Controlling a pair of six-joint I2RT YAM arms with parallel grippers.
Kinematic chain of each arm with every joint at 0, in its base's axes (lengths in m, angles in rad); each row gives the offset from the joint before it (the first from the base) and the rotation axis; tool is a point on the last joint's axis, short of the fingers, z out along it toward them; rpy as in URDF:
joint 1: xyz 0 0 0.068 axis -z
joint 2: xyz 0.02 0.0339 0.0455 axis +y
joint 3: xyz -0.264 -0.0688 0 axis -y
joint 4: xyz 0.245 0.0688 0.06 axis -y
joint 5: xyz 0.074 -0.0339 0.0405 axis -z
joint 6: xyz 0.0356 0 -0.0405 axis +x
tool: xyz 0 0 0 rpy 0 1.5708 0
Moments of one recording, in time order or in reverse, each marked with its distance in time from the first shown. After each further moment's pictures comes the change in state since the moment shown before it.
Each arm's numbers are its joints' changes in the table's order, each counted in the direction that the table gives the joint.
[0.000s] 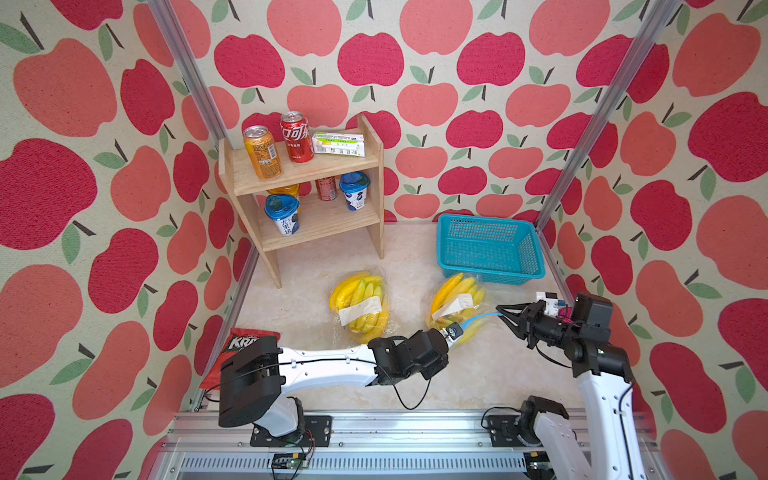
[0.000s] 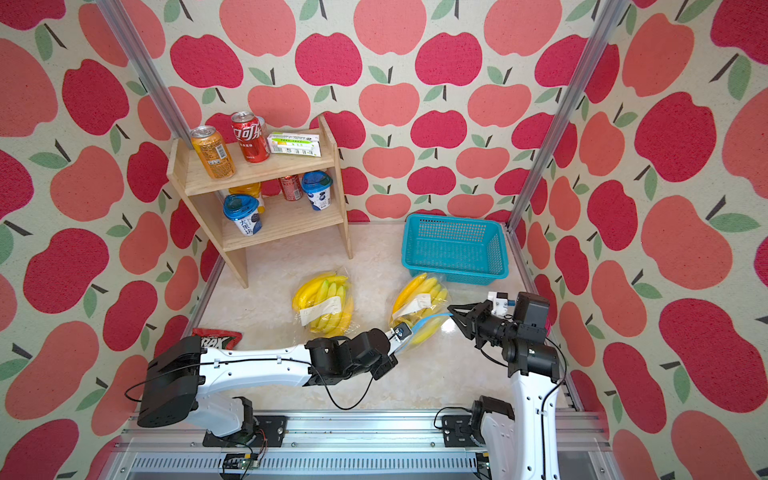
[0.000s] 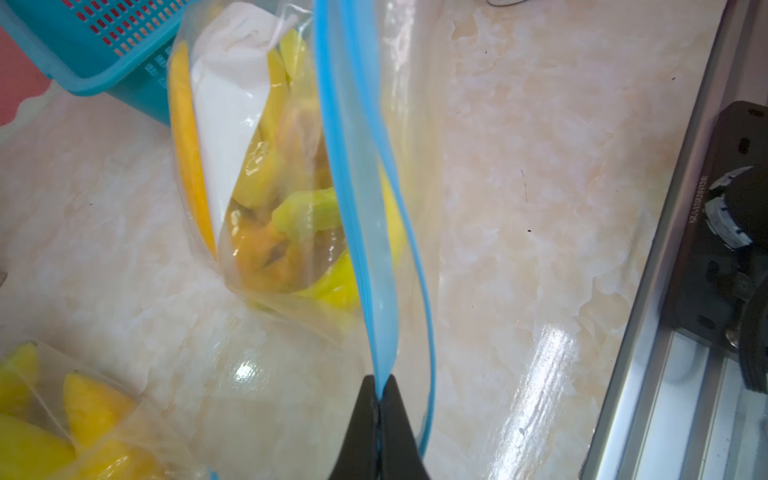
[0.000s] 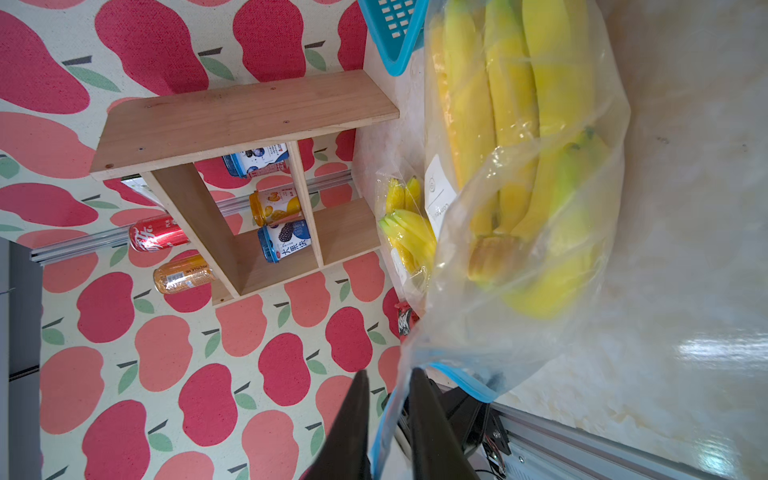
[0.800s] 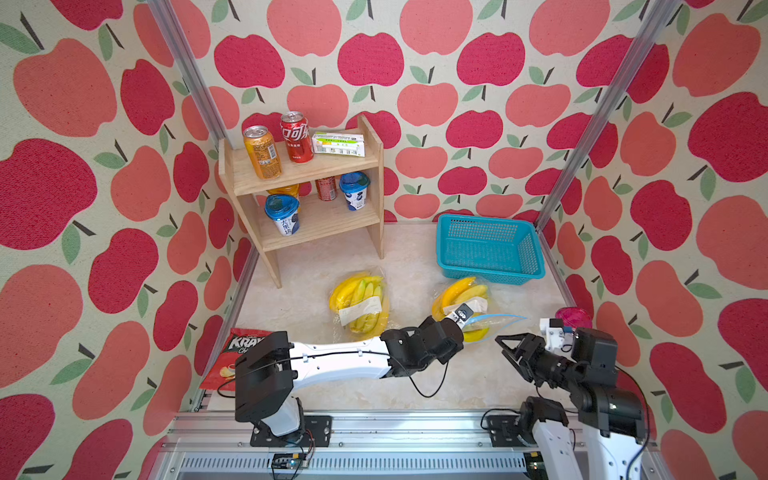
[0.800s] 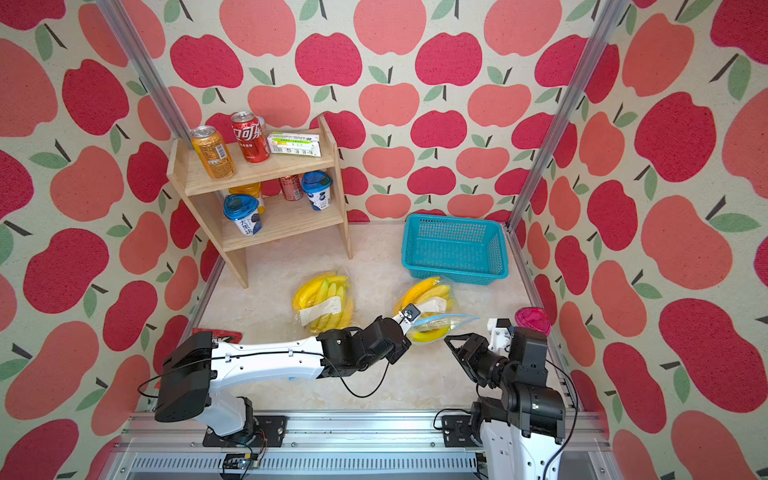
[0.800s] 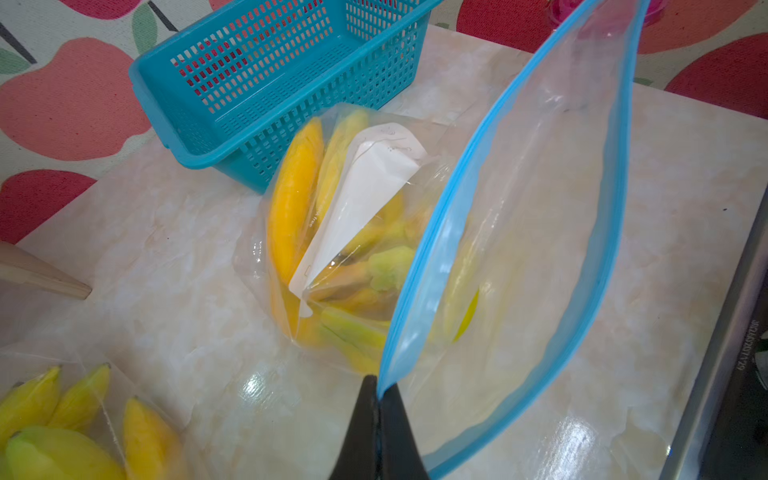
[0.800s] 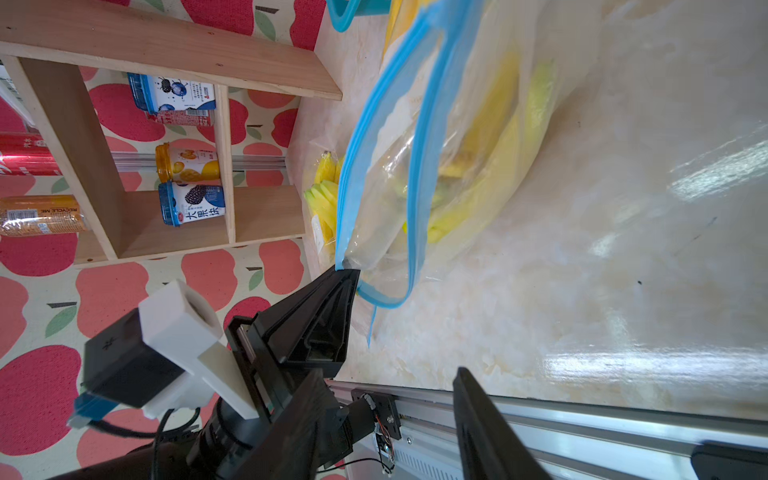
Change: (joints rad) left arm -0.002 0.093 0.168 0.019 -0.112 -0.043; right arm -0.088 -0.347 -0.028 -0.355 0.201 -0.200
